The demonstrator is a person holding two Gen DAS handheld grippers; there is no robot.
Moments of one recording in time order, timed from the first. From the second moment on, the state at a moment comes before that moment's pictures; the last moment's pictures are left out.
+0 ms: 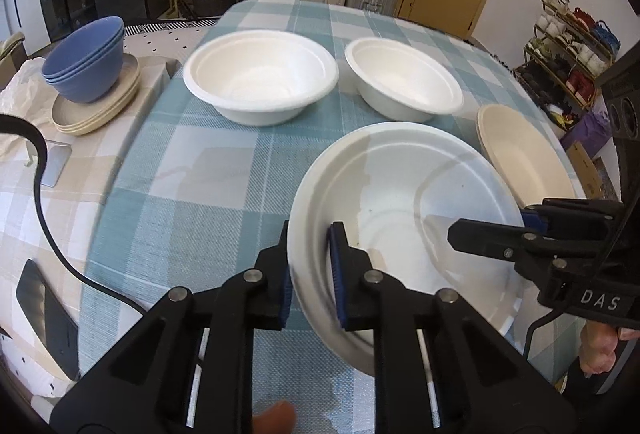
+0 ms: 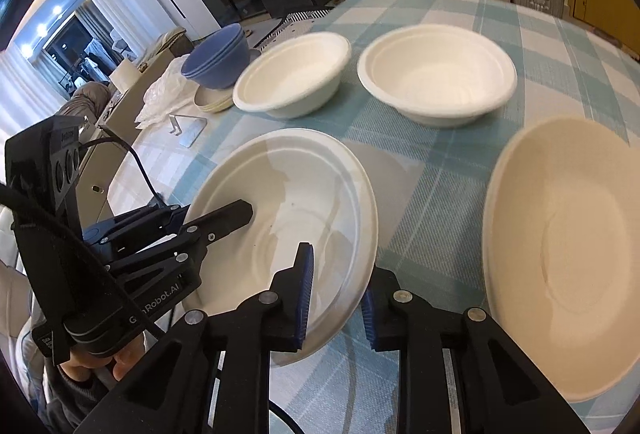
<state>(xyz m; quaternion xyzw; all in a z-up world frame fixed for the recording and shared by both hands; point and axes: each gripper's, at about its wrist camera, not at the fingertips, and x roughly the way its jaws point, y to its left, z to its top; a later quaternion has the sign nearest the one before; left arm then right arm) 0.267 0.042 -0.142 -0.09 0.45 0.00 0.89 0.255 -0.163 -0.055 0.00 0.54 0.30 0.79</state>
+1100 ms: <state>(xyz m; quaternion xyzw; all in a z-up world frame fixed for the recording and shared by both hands) 0.319 0.111 -0.073 -0.11 0.41 0.06 0.90 0.334 -0.088 0.007 -0.03 0.50 0.32 0.80</state>
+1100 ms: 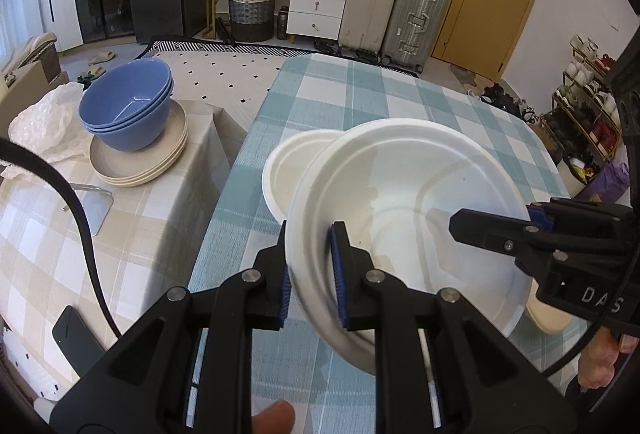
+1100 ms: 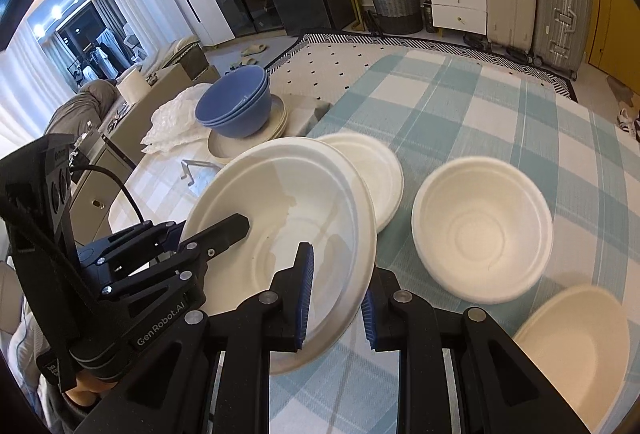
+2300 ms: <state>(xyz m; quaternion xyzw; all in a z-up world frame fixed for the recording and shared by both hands) 0.421 0.147 -0.124 -0.10 0.44 0.11 0.89 0.435 -0.051 -0.057 -0.02 0.54 0.32 0.78</state>
